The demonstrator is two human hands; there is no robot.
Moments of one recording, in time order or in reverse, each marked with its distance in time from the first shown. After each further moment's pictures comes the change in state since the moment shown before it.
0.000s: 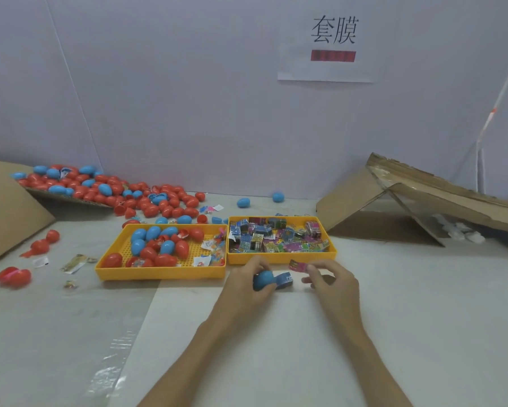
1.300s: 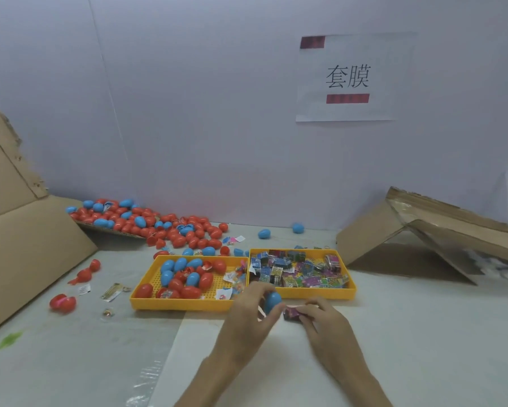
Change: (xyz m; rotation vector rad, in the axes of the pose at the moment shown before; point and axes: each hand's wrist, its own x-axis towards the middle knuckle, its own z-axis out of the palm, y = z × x) left_hand -0.014 0.022 -0.033 0.089 0.169 0.159; right_hand 0.000 0.007 0.021 -0.548 -0.312 -0.376
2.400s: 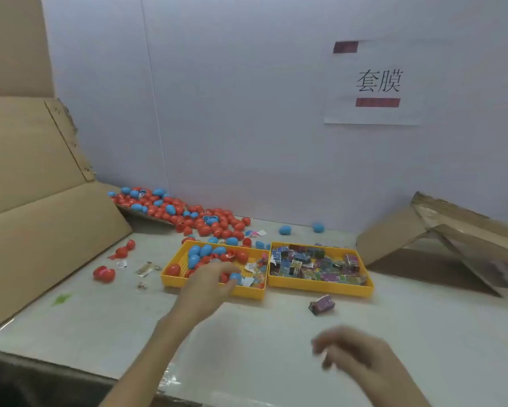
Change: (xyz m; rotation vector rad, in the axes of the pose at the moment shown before) left_hand -0.005 -0.018 -0.107 0.293 -0.094 -0.349; right_hand -0.067 -0.042 -0.090 0.620 -0.310 -0.017
